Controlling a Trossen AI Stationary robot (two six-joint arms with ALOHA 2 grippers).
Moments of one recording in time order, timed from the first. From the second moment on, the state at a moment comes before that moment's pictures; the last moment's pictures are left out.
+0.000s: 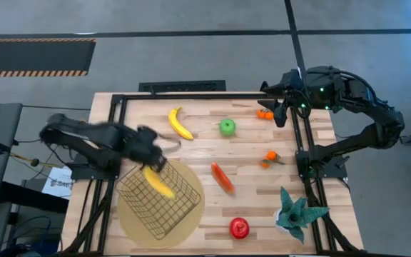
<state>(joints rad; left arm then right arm) -0.29 1.40 1.55 -1.54 -0.24 -1.29 -0.15 1.16 1.72 -1.02 0.24 0.16</state>
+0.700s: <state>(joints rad) -0.35 1.79 1.55 -1.46 -0.15 -1.27 -0.15 1.16 1.72 -1.02 0.24 0.15</state>
